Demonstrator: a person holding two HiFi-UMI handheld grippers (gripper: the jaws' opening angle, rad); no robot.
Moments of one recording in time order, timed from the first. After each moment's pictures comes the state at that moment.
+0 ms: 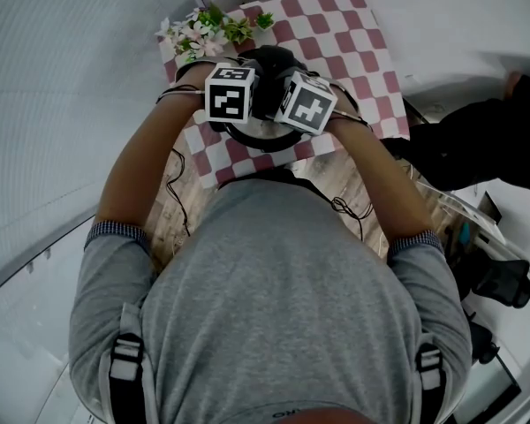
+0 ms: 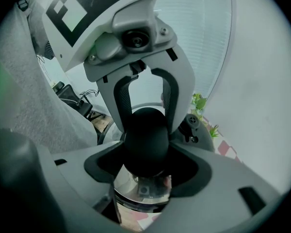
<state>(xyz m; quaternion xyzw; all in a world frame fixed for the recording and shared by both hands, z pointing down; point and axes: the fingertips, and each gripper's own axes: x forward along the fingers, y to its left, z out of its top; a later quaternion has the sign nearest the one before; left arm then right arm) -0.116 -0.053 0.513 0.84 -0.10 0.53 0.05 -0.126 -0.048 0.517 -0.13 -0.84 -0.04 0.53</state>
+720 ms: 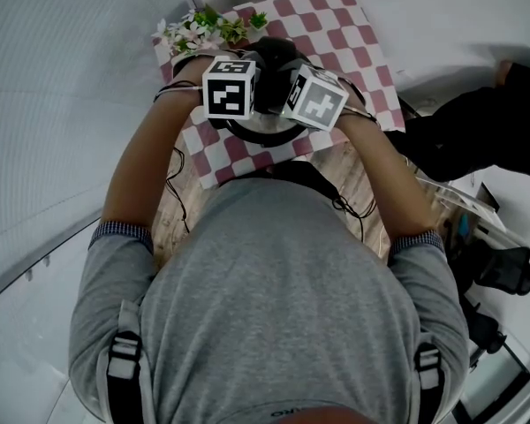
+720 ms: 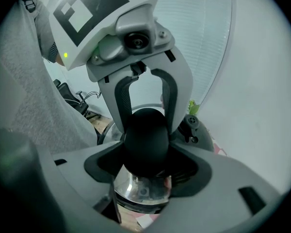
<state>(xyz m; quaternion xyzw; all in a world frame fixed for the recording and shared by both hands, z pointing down) -0.110 -0.052 0.479 0.84 -0.12 0.52 0.01 -0.118 -0.045 0.485 -0.11 -0.85 -0.06 0.52</state>
